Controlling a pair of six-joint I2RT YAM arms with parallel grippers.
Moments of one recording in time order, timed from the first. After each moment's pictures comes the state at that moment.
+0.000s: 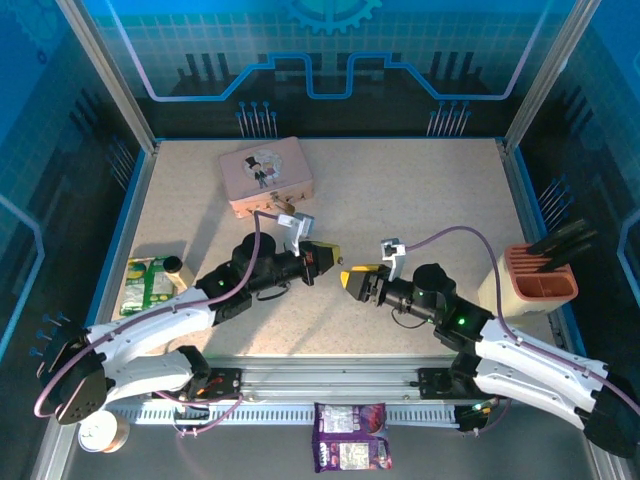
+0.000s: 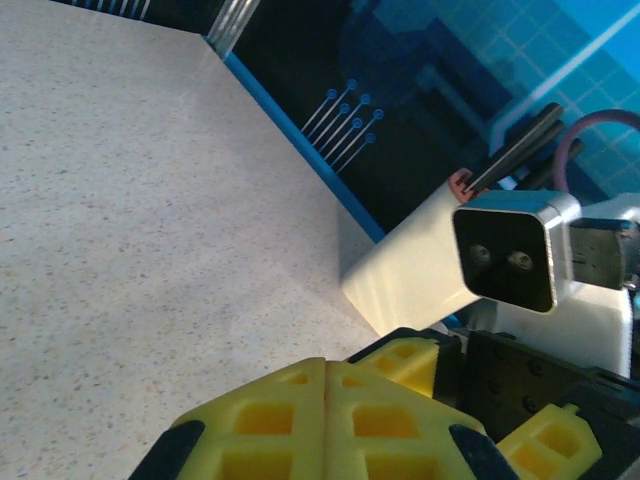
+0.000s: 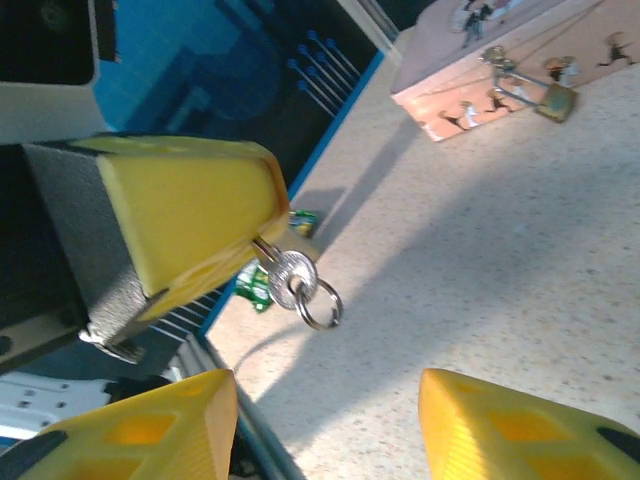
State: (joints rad) left arm -0.80 1.10 0.67 0.24 0.21 -0.63; right arm 0.86 0.77 0.41 0.19 -0.13 0.78
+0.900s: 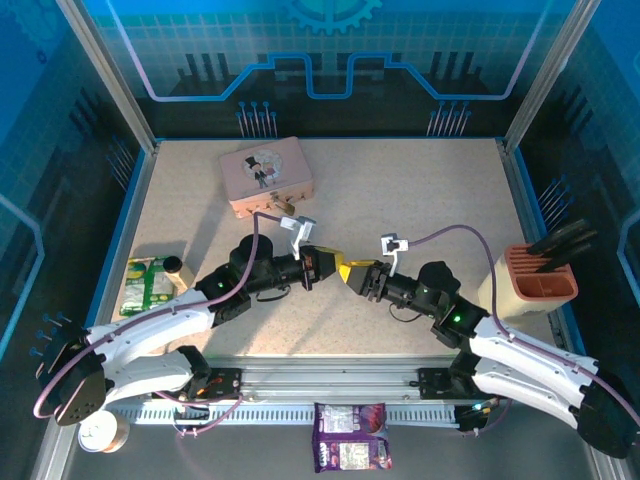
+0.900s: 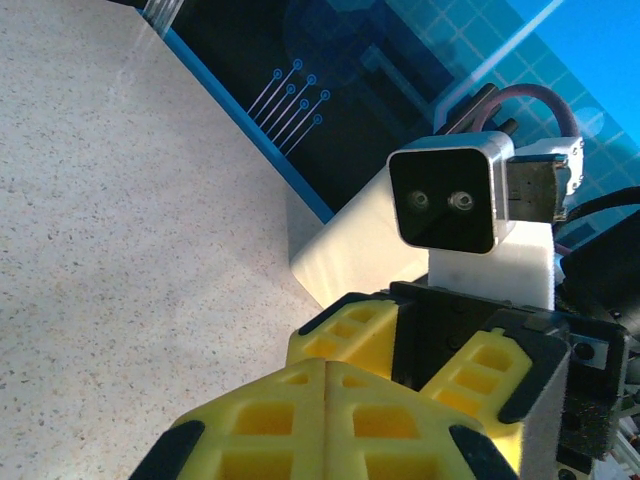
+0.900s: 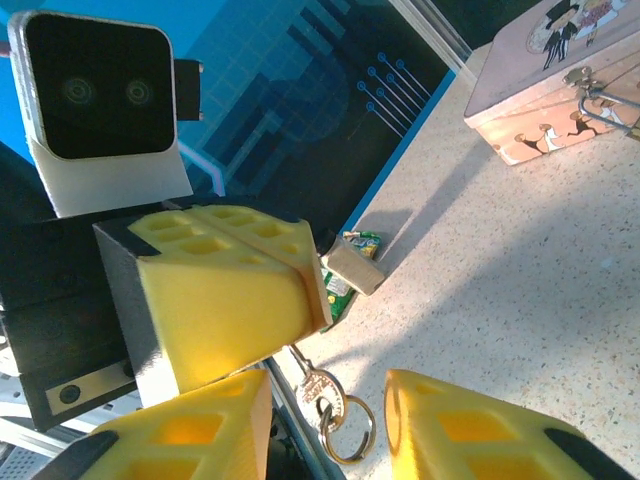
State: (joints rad) left arm -0.80 1.09 0.65 0.28 0.32 -0.67; right arm 0.80 0.82 0.38 0.38 -0.26 0.82
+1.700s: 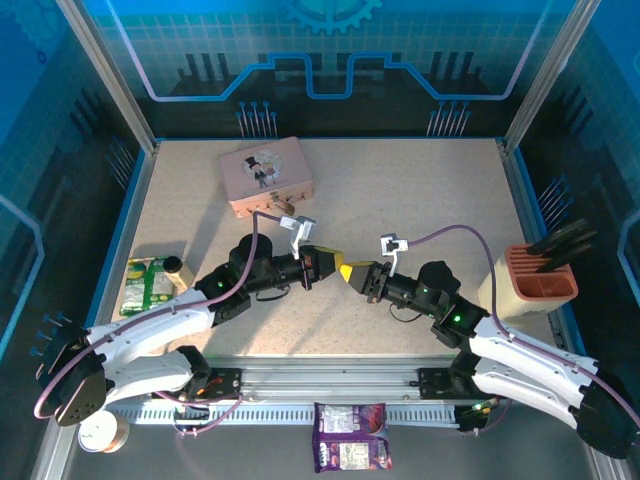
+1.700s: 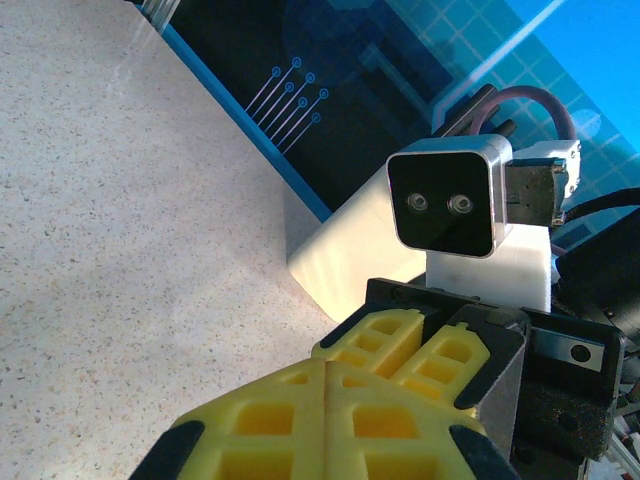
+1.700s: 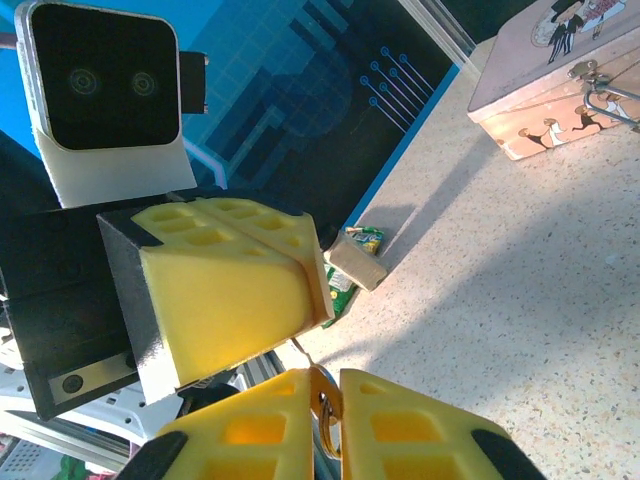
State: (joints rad) left arm -0.79 1.09 0.65 0.28 0.33 -0.68; right arm 0.80 0.82 0.38 0.38 -0.27 0.82
